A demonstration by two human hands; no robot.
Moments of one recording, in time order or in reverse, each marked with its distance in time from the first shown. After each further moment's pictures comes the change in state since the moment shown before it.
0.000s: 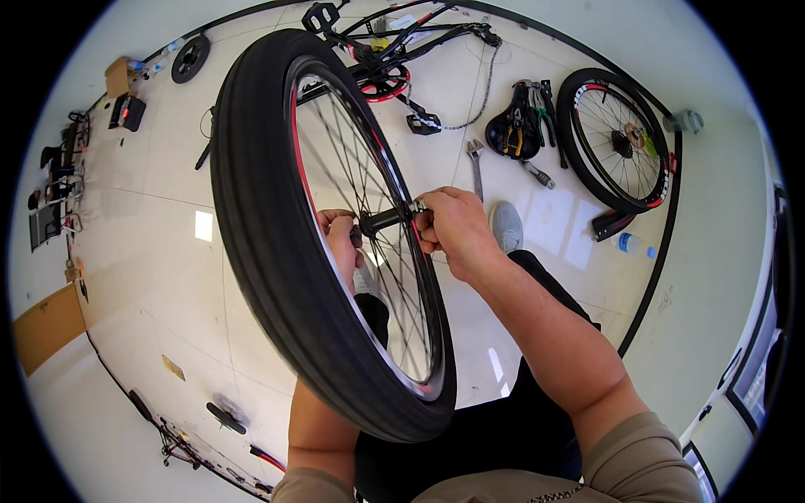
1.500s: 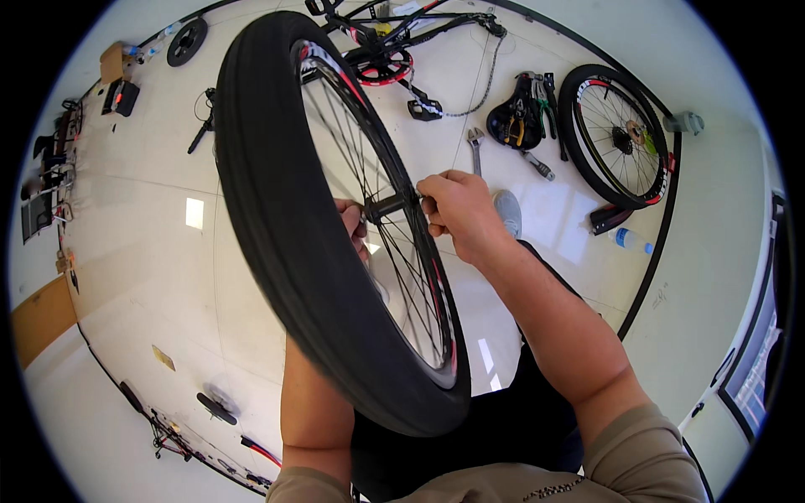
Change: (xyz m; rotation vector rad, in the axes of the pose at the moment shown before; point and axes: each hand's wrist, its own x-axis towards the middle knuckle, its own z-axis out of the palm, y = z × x) left_hand -0.003 0.003 -0.019 0.063 -0.223 -0.093; right_hand -0.001 -0.003 0.001 -0.087 0.027 -0.004
